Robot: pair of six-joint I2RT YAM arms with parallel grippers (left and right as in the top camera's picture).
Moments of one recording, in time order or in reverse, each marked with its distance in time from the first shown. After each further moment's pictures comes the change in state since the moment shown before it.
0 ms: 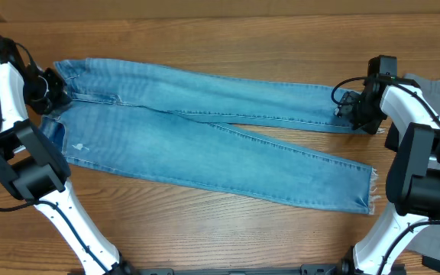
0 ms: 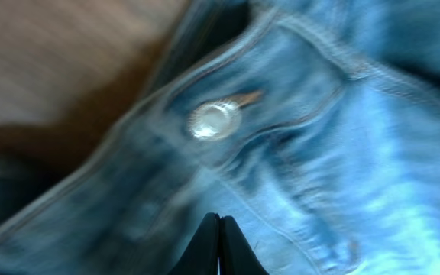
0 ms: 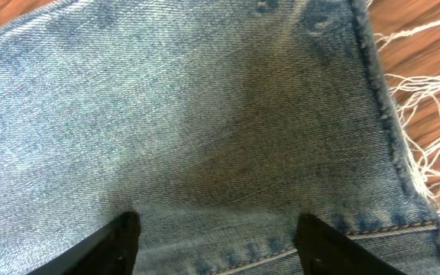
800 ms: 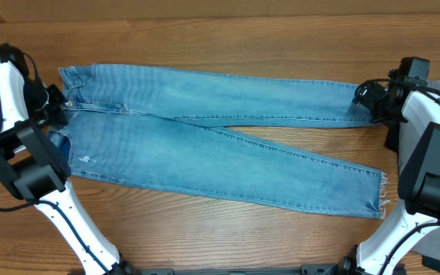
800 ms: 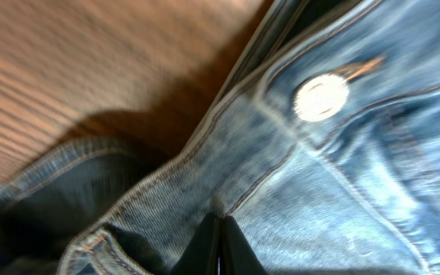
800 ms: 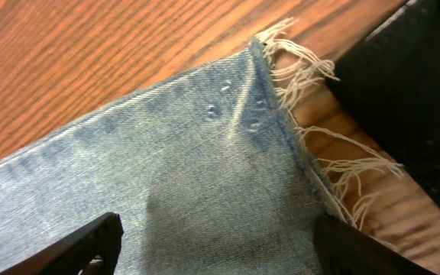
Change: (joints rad) left arm -0.002 0.000 0.025 -0.205 -0.177 0.097; right arm -0.138 0.014 -0.008 0.228 -0.163 -0.035
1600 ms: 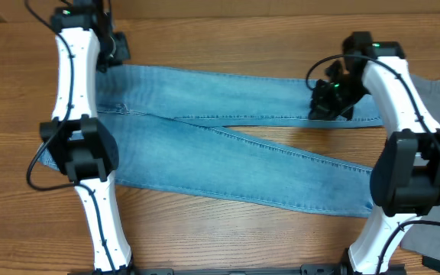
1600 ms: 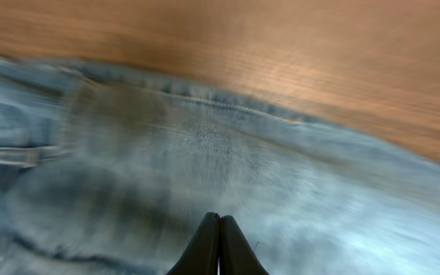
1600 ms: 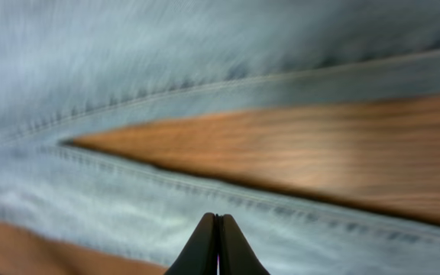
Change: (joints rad) left arm -0.394 0.051 0.280 0.130 -0.093 0.049; right arm 0.332 -0.017 0.335 -0.798 -0.207 -0.048
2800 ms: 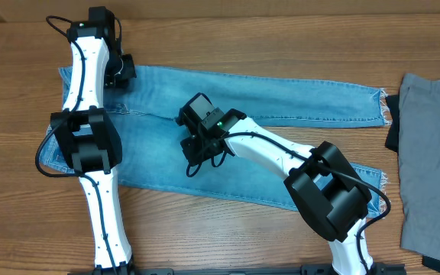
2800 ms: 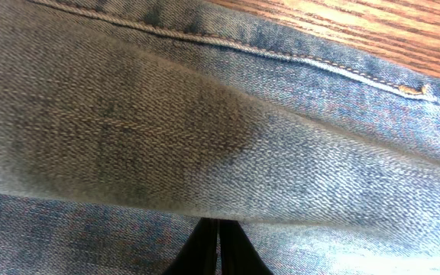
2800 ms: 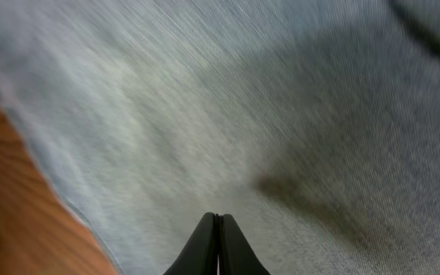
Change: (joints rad) left arm 0.003 0.138 -0.004 -0.038 -0.013 0.000; right arm 0.754 0.066 -0.228 0.708 0.059 0.011
